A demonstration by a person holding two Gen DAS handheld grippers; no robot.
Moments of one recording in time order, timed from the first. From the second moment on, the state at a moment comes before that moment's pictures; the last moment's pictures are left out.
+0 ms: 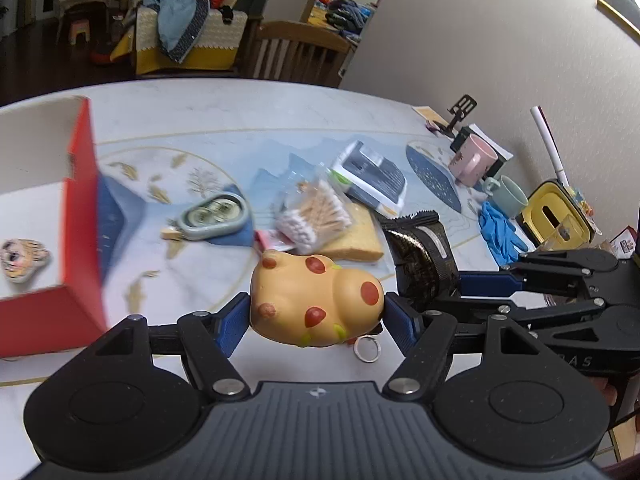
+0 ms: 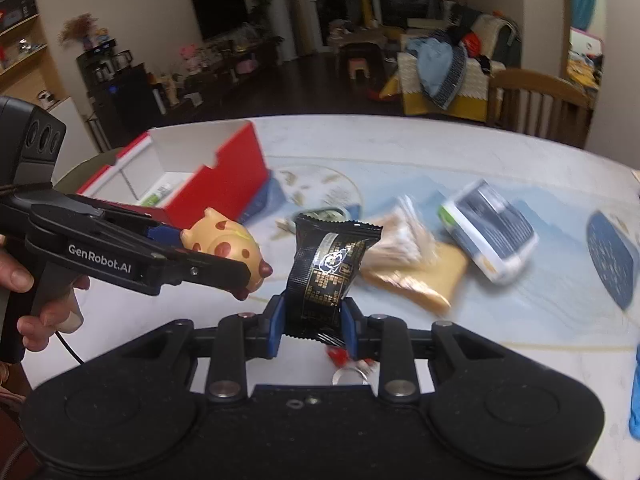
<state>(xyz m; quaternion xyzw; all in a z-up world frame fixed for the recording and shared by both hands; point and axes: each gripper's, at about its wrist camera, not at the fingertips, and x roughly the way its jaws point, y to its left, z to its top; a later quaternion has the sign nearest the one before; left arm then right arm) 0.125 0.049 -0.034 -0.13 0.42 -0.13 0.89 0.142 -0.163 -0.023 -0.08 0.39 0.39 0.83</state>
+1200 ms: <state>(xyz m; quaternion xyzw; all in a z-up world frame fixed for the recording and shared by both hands) 0.100 0.276 -0.002 -0.09 0.43 0.01 0.90 0.133 0.082 0.005 -0.17 0.38 0.47 0.78</state>
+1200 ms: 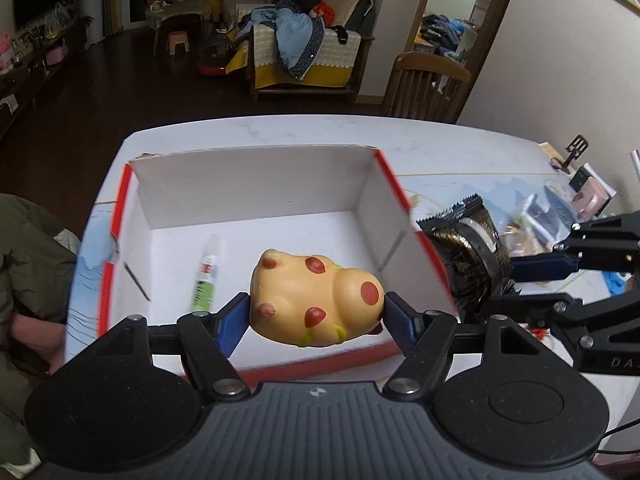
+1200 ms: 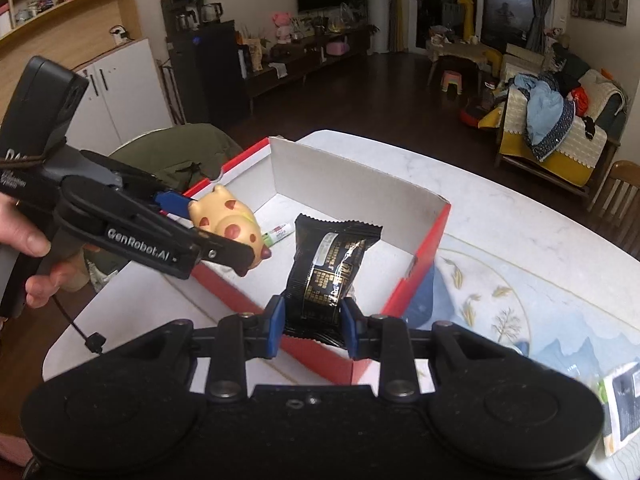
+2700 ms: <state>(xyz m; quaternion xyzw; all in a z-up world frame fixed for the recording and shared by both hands) 0.191 0.315 -0.099 -0.02 0.57 -0.02 0.82 0.217 0.203 -0.104 -0.20 0.53 0.32 0.76</state>
